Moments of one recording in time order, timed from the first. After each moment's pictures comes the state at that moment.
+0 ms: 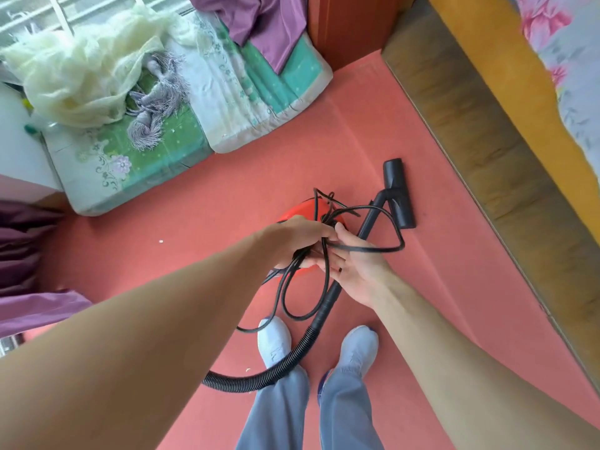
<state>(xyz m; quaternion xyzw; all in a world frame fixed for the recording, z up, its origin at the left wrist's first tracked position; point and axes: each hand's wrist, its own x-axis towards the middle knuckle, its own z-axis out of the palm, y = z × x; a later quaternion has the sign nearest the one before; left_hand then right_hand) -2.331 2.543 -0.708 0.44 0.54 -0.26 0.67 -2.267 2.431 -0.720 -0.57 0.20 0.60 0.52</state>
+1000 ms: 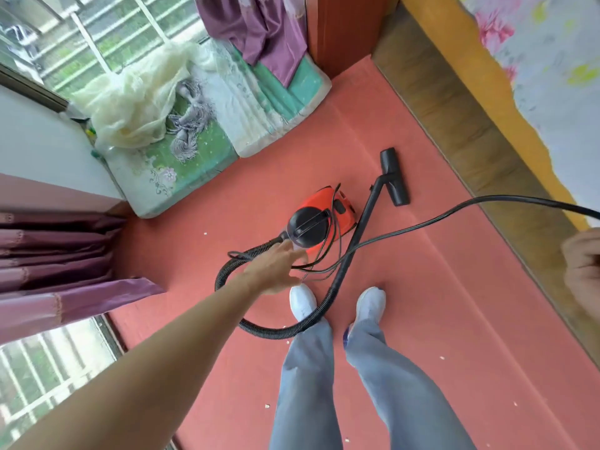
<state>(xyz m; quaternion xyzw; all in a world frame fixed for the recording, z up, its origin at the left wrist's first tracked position) -2.471 2.528 -0.586 0.84 0.24 -0.35 0.33 -2.171 2.228 -0.492 -0.21 0.41 0.46 0.76</state>
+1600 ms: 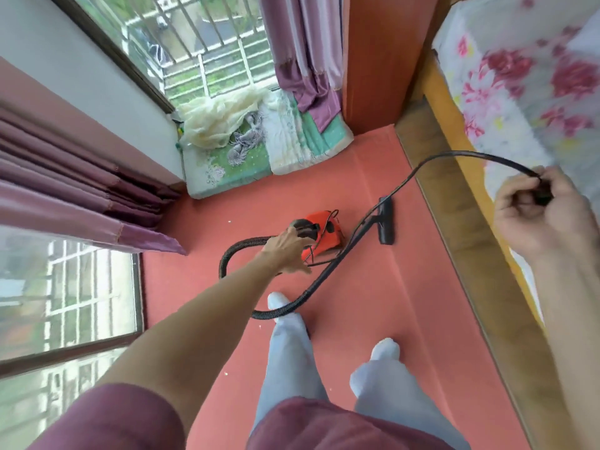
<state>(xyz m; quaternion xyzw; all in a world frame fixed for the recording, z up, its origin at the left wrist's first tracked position) -2.370 2.377 -0.409 0.82 0.41 -0.34 0.22 -2.060 2.242 -0.272 -0.33 0.26 0.43 0.80</state>
